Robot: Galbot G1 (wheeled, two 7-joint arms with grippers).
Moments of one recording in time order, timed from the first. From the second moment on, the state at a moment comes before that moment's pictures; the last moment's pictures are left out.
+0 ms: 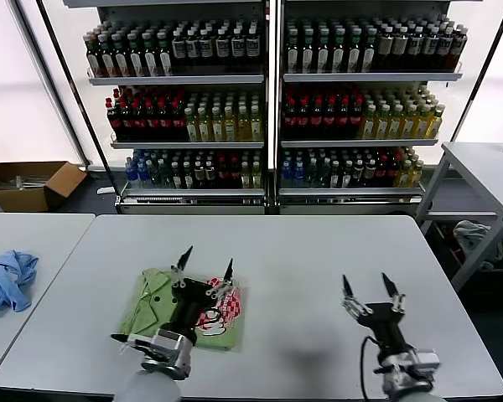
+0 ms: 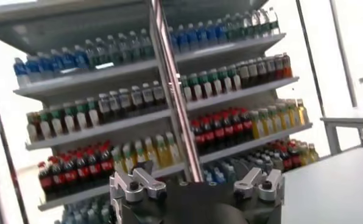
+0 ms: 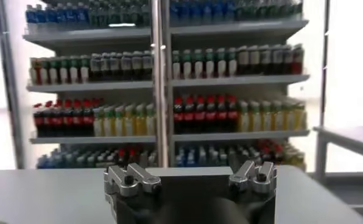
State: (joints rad) left arm 1.26 -1.01 -0.06 -2.22 -0.16 0.28 -0.44; right arm -1.44 1.00 0.31 2.16 0.52 -0.12 0.37
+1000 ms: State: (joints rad) left arm 1.56 -1.07 -0.39 -2.31 -0.10 0.19 -0.25; right arm -1.02 1.13 -0.21 1.99 0.75 -0.45 0.44
